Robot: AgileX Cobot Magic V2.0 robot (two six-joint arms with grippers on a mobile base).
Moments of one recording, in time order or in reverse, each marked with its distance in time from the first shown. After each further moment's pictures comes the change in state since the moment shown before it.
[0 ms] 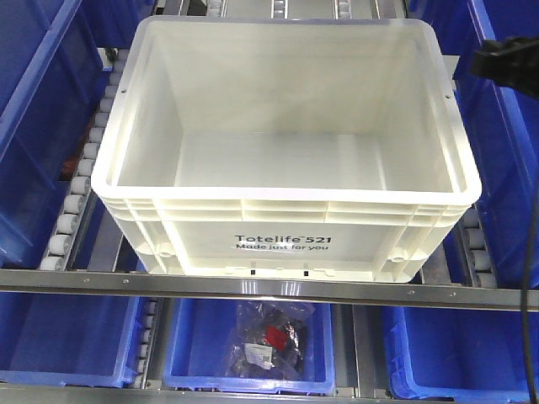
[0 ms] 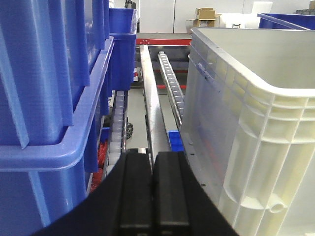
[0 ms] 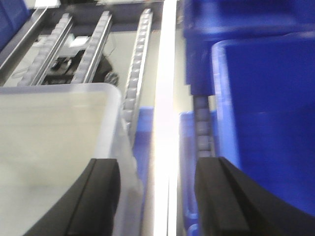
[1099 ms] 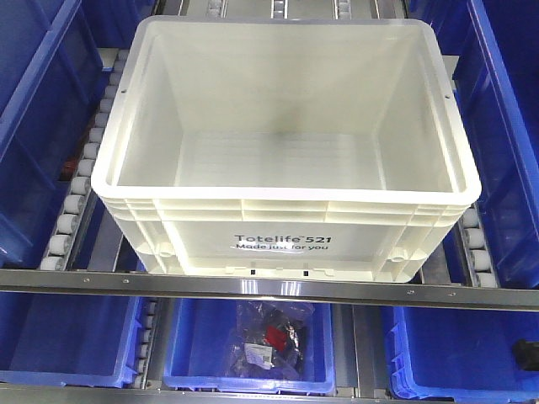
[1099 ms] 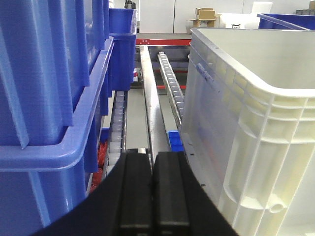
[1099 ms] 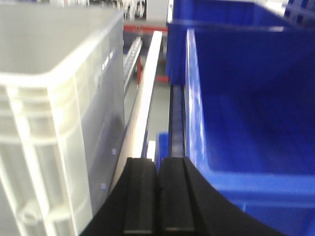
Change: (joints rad) left arm 0.000 0.000 0.000 0.000 0.000 0.000; right arm -0.012 -1.089 0.904 -0.223 -0.097 0.095
